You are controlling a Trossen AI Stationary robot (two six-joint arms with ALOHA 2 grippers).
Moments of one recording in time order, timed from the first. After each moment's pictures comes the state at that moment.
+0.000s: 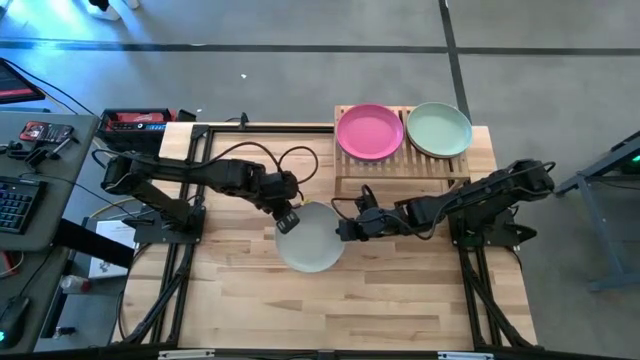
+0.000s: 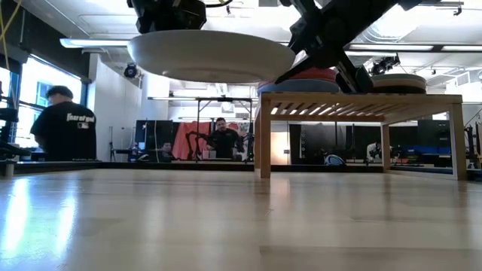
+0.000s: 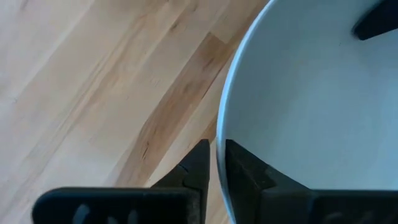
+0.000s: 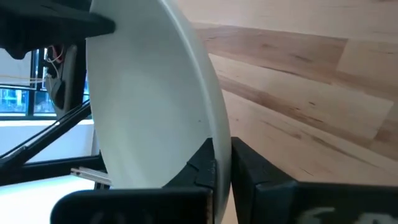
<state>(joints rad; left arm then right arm) -0.01 1.48 1.26 -0.90 -0.06 -0.62 0.23 1.50 0.93 -0.10 0.23 1.43</state>
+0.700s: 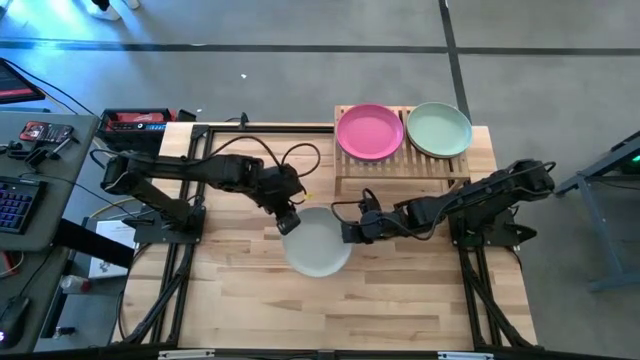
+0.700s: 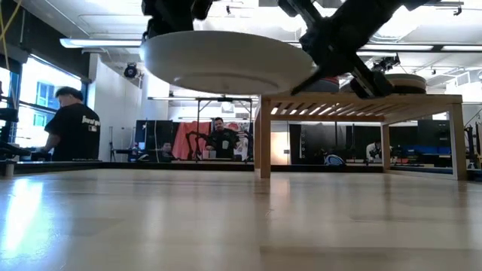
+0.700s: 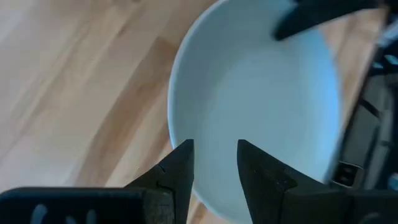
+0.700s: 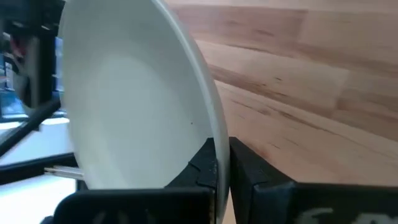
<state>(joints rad) 0.00 1.47 1.31 -0.88 0.09 -0.60 0.23 1.50 0.94 -0.20 0.19 1.51</state>
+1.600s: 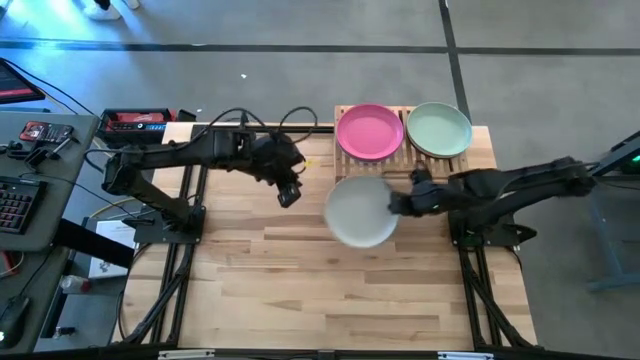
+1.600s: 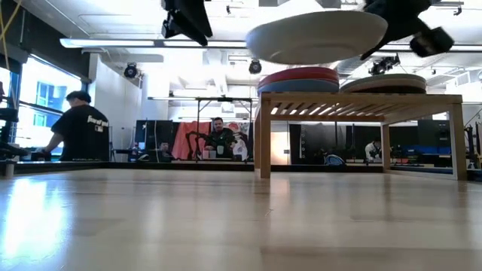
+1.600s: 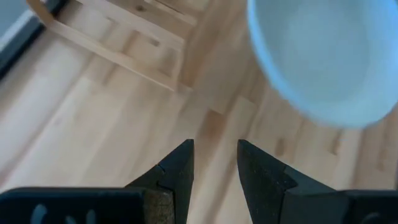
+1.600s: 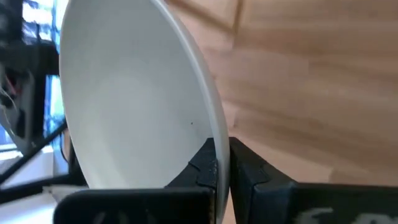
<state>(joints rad) 0.12 1.47 1.49 -0.94 -0.04 -0.34 0.18 1.03 0.94 -0.77 0.25 1.51</state>
